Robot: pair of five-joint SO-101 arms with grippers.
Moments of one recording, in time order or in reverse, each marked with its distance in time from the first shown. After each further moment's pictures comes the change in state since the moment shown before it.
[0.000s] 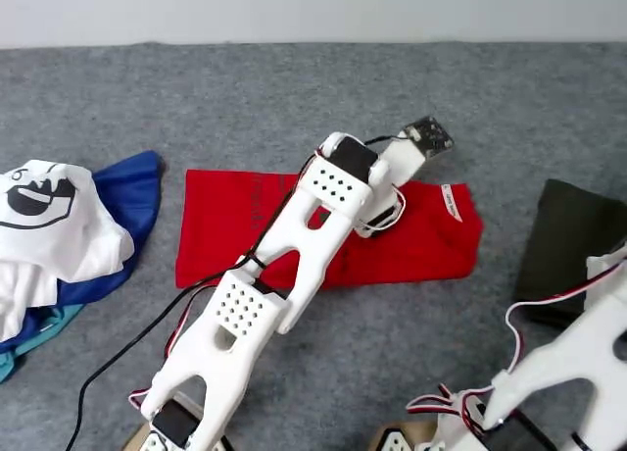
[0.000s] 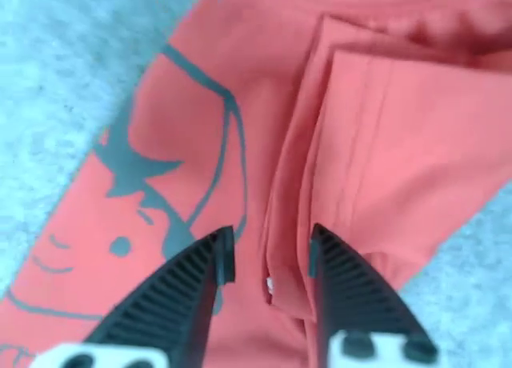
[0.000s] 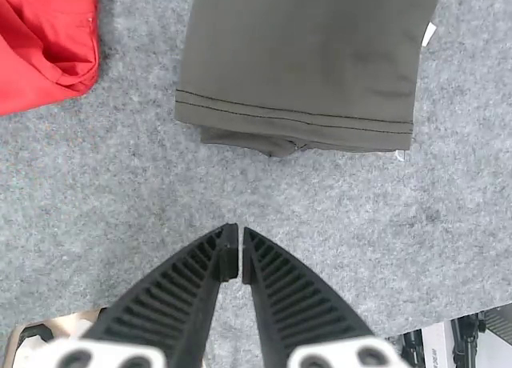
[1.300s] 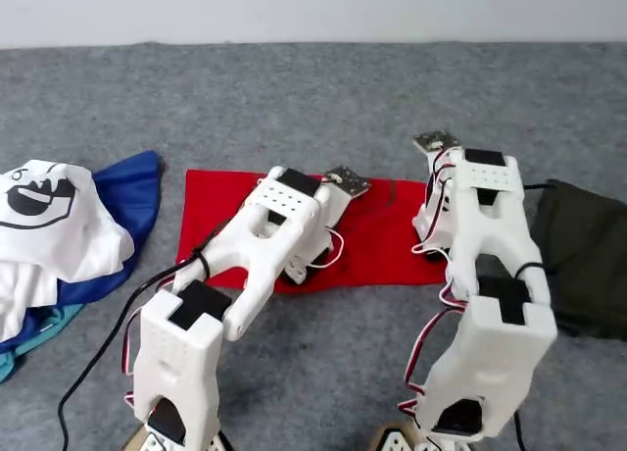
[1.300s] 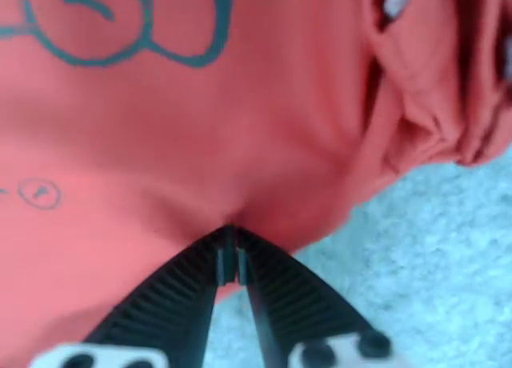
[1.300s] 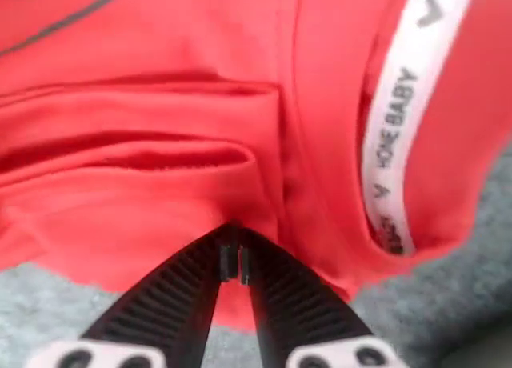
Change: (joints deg) left arm -7.6 -30.8 68.2 -13.7 7.5; right arm -39.5 45.7 1.8 -25.3 -15.2
